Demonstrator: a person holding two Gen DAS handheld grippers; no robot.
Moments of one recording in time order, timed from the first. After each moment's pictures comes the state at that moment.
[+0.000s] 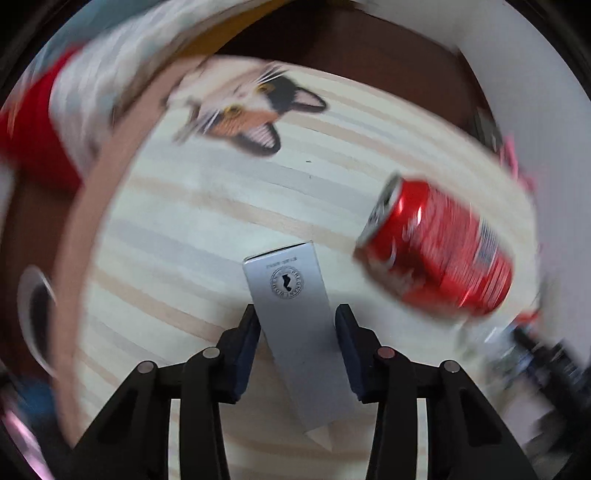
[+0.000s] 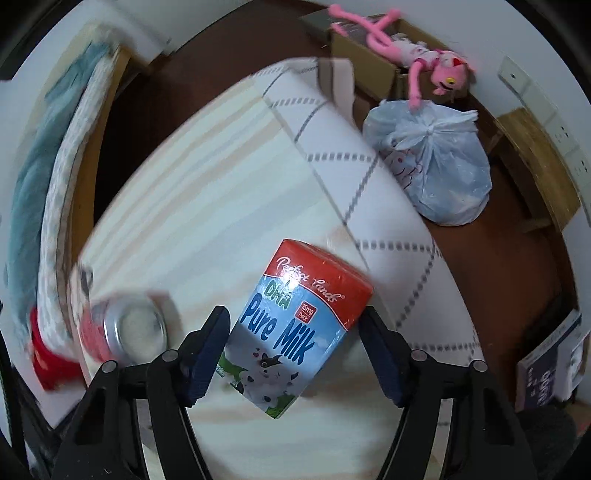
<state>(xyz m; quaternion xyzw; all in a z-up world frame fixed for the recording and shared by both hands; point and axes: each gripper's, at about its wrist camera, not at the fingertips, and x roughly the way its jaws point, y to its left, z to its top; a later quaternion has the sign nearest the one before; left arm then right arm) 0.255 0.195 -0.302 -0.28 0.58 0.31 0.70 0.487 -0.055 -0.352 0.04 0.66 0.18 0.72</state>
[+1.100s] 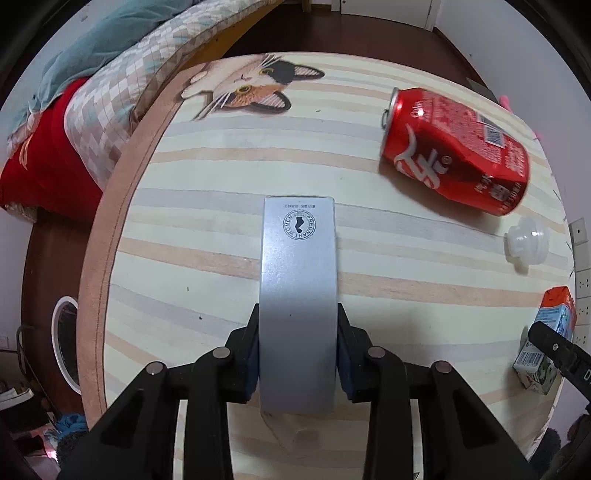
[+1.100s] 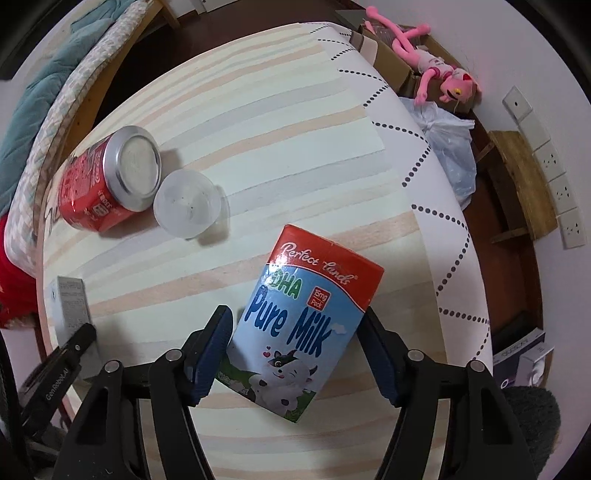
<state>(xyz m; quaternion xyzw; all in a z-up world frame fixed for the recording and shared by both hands) 0.204 0.124 -0.314 -0.22 0.57 0.32 0.72 0.388 -0.055 -0.347 -0.08 0.65 0.19 0.73</state>
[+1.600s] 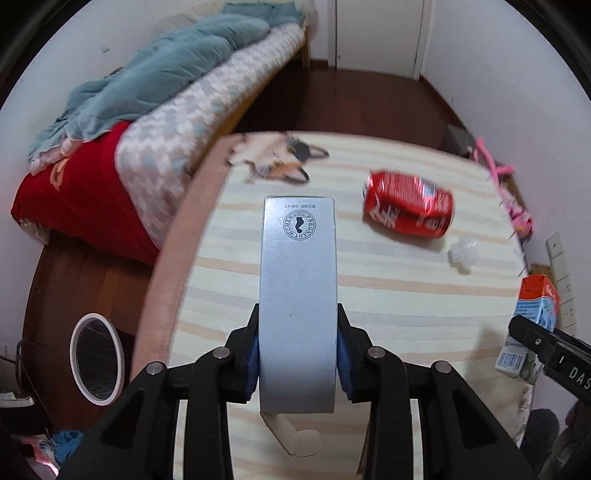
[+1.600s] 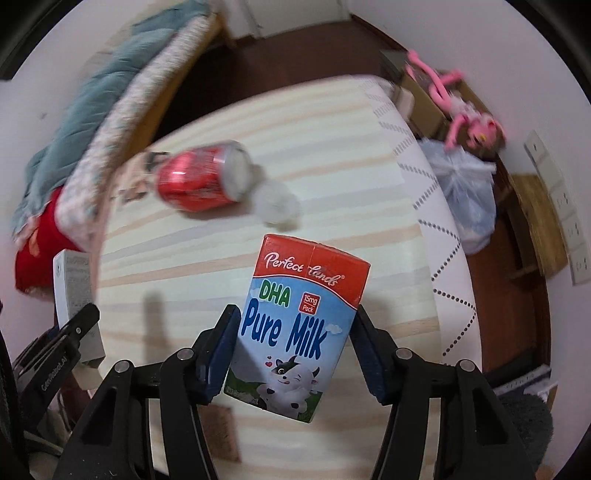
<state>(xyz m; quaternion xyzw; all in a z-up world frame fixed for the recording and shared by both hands) 0.136 0.106 -0.203 -0.19 0.48 0.34 0.78 0.332 -0.070 -0.267 -0.08 0.58 0.30 0.75</state>
